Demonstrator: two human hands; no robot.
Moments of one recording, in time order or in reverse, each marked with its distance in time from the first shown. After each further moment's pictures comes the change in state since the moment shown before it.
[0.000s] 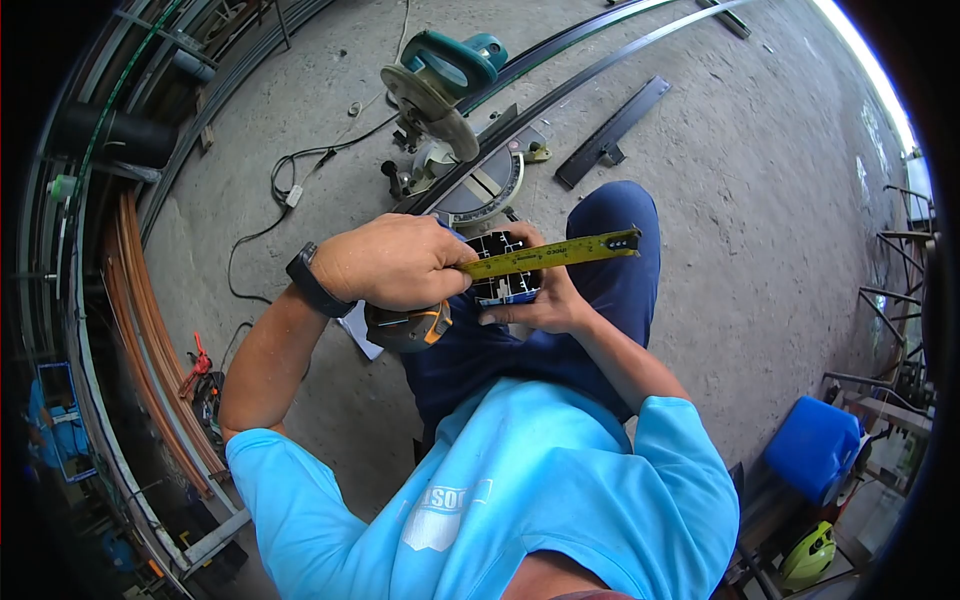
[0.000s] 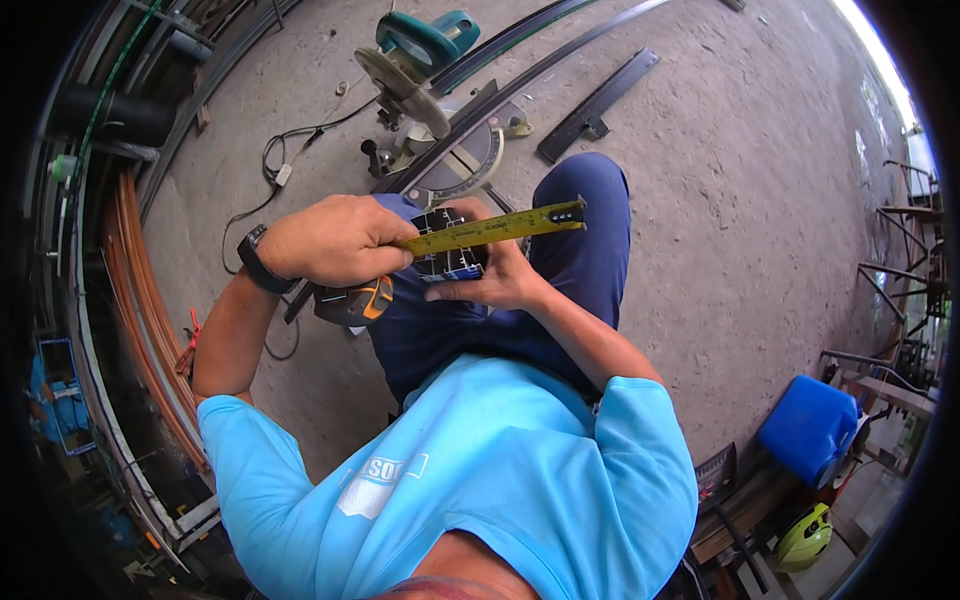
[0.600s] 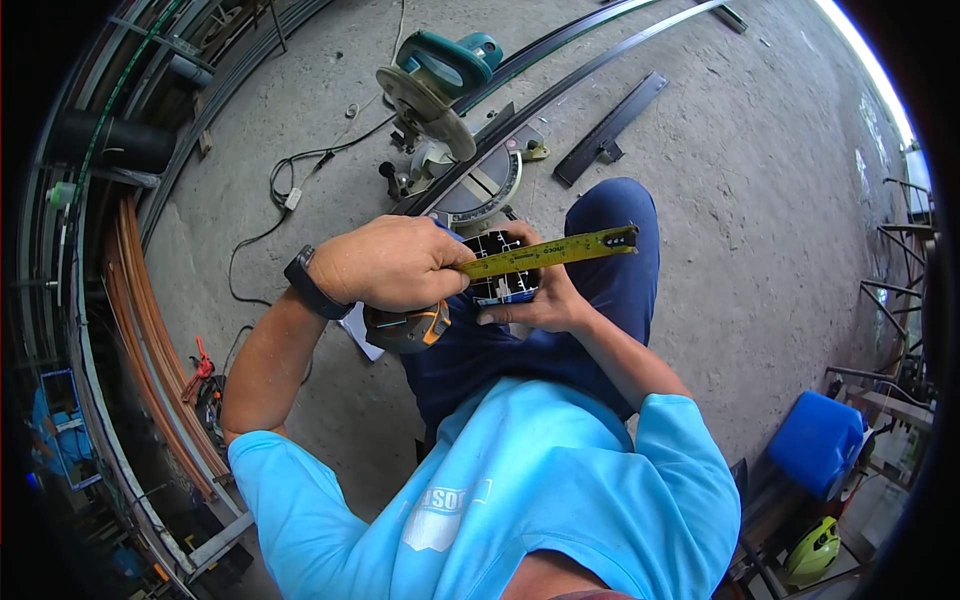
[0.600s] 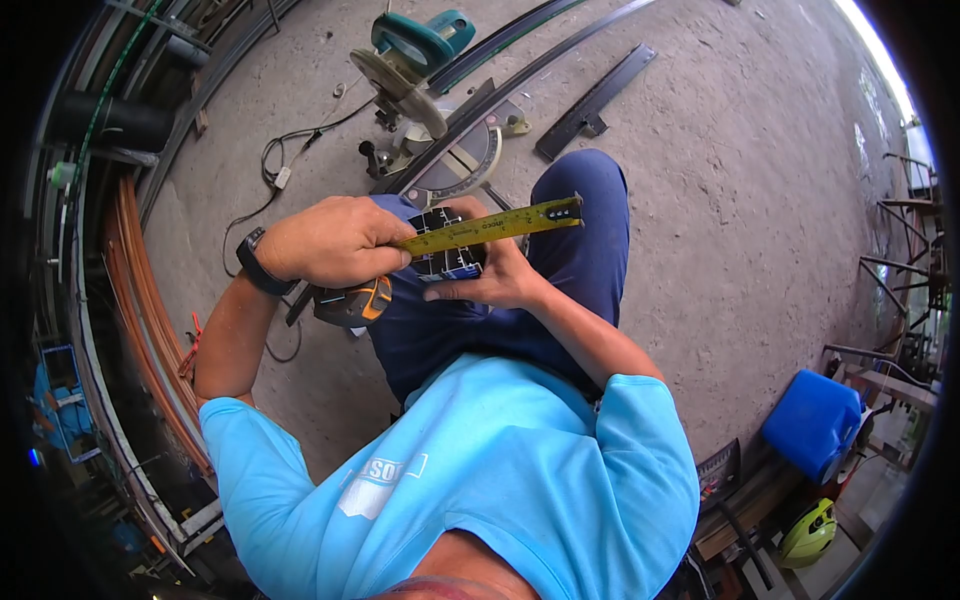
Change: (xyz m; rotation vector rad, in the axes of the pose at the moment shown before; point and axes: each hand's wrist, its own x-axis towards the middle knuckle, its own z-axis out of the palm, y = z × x) left_hand 0.001 0.001 -0.001 -0.010 -0.013 -0.031; right_hand -0.001 0.003 -0.001 0.016 -0.016 0.024
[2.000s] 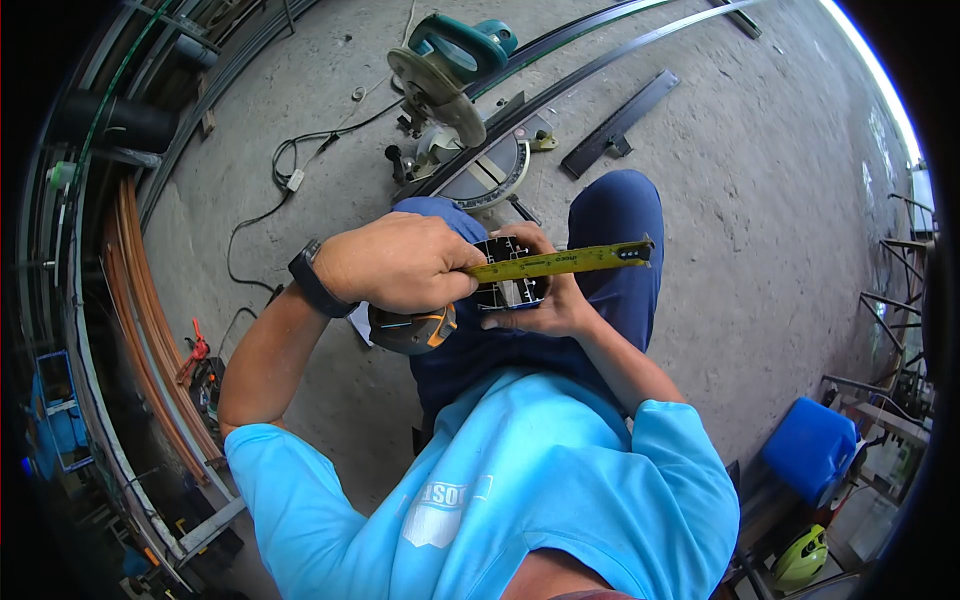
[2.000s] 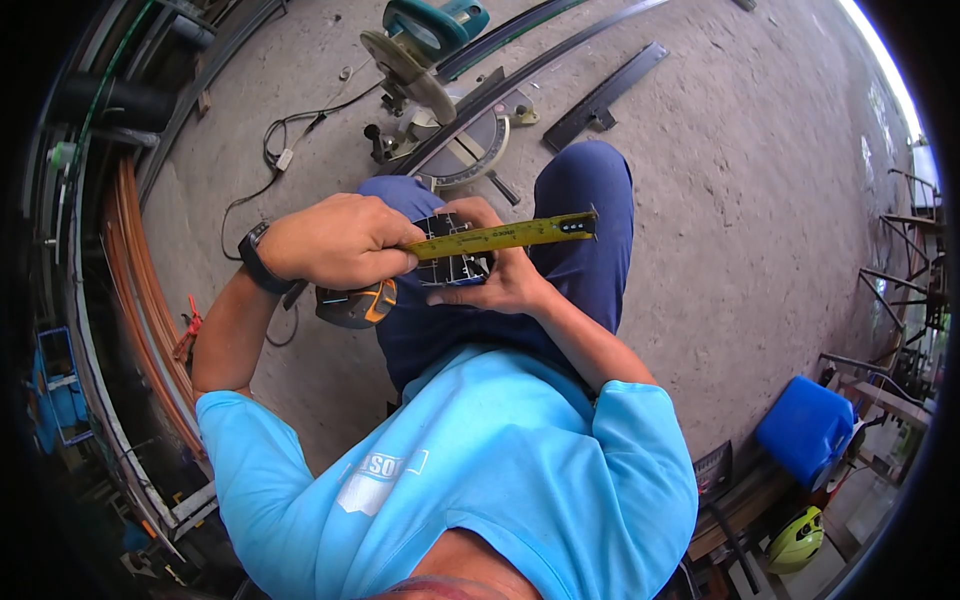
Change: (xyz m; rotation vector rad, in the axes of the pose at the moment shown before) left_hand -0.007 -0.001 0.011 -0.037 0.008 0.063; right_hand -0.006 -0.005 0.008 -0.144 0.029 -0.134
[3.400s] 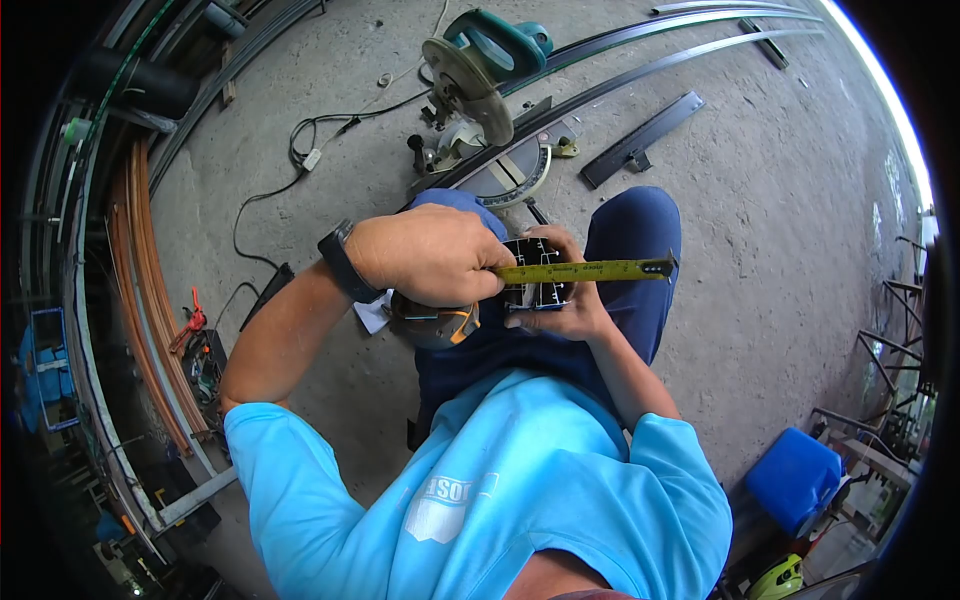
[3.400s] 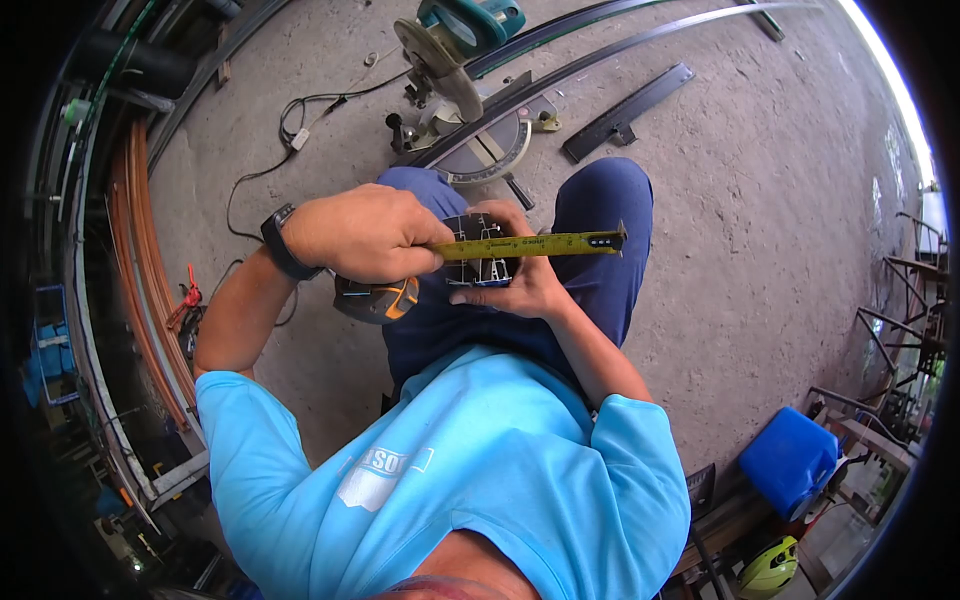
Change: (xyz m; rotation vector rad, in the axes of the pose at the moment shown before) left_hand 0.000 -0.001 0.004 -0.015 -0.016 -0.033; right_hand -0.005 0.007 -0.001 0.098 0.004 0.081
